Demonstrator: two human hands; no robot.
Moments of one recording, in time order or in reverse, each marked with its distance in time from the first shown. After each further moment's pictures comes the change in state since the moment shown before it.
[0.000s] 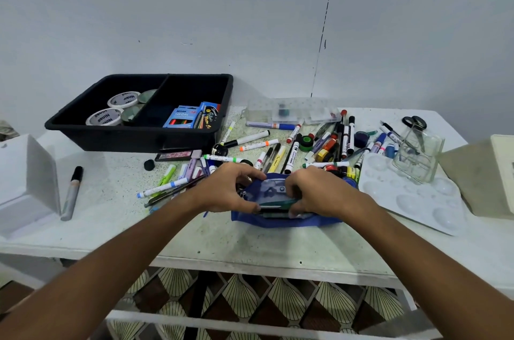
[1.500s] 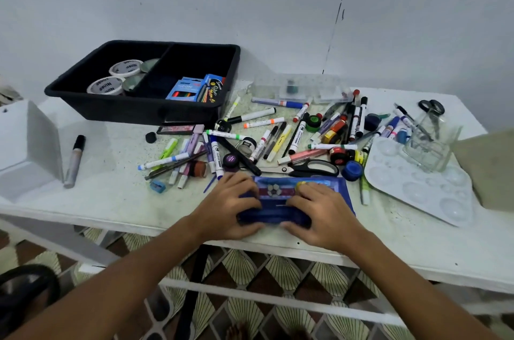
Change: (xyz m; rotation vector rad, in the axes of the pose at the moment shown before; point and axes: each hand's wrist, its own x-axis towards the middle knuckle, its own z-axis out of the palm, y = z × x) left_hand -0.037 -0.059 0.070 0.543 0.303 0.517; right_hand -0.032 0.023 0.094 -0.070 0.463 -0.286
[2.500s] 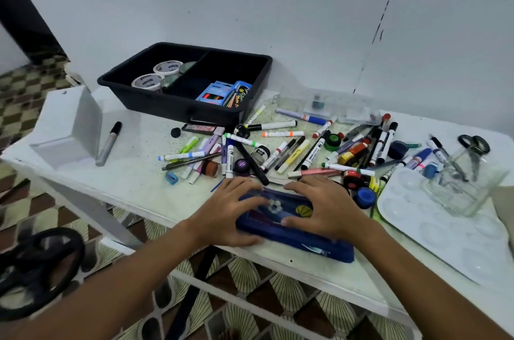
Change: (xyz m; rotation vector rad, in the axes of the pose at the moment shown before) left_hand 0.000 0.022 -0.007 0.097 -0.068 -0.210; right_hand 0.044 0.037 -0.021 0.098 -0.289 -0.032
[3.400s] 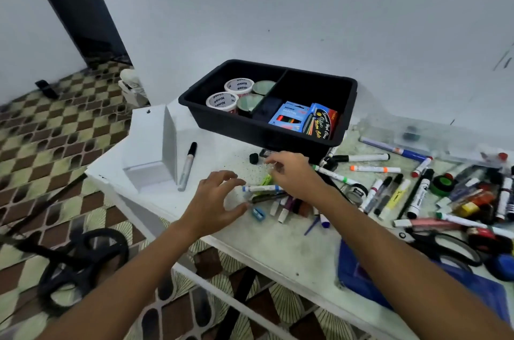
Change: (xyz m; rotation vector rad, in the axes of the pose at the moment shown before) left_hand -0.105 -0.172 -0.070 0.021 0.141 -0.520; right_hand 0.243 -0.131 0.034 0.409 0.070 0.023
